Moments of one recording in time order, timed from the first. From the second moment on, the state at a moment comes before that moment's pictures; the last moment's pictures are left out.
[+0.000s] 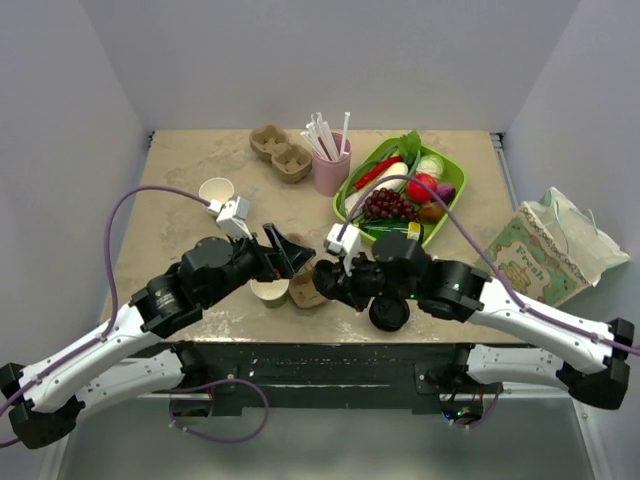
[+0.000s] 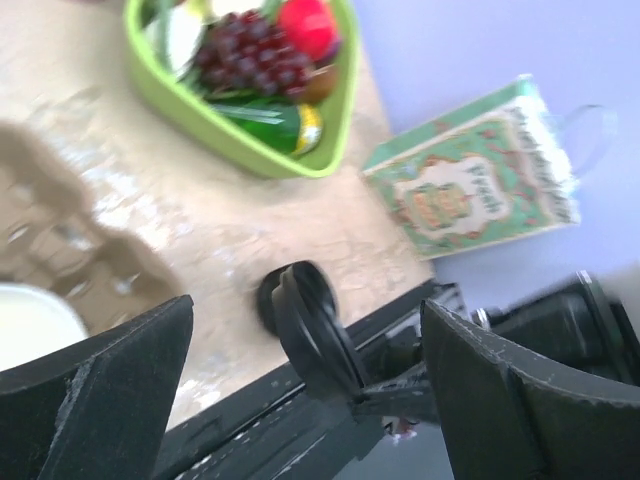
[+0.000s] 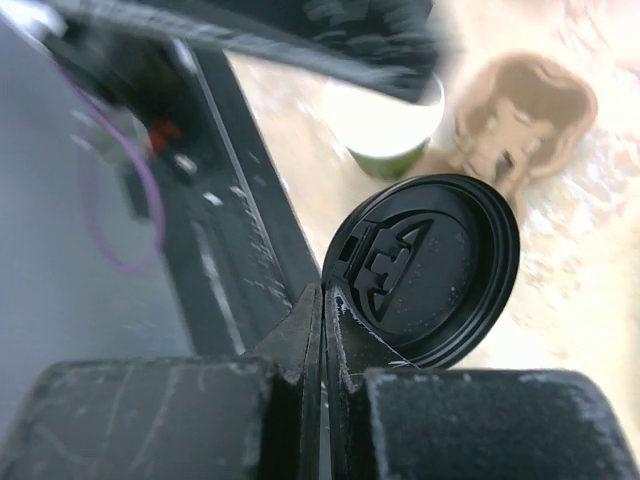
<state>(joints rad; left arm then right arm) -0.93 0.76 0.84 -0.31 -0.18 -0.86 1.05 1.00 1.05 -0.52 -0.17 0.16</state>
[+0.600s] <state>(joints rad) -0.93 0.88 0.90 -0.60 -0.32 -0.98 1.33 1.15 1.06 -0.48 0.22 -0.12</state>
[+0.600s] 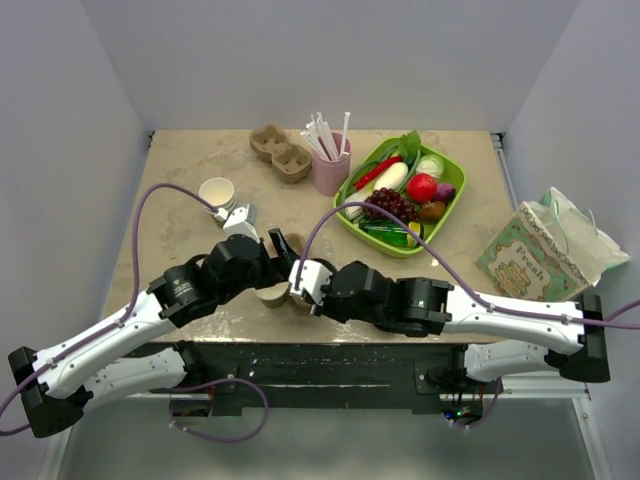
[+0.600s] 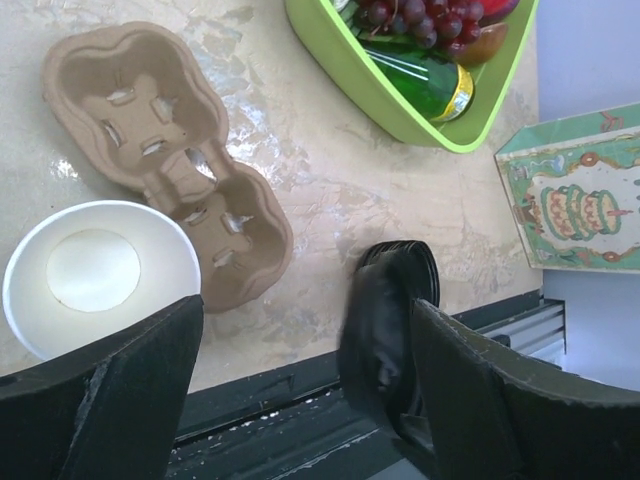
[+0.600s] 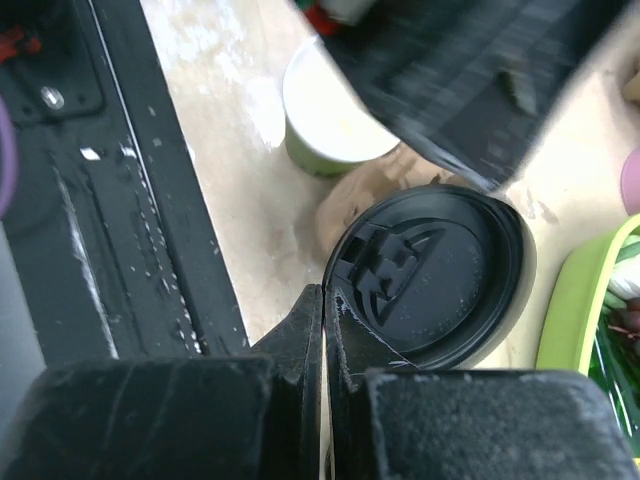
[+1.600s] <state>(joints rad) -0.93 1.02 0.88 -0.54 -0.27 -0.95 1.37 1.23 1.06 -0.45 0.30 -0.18</state>
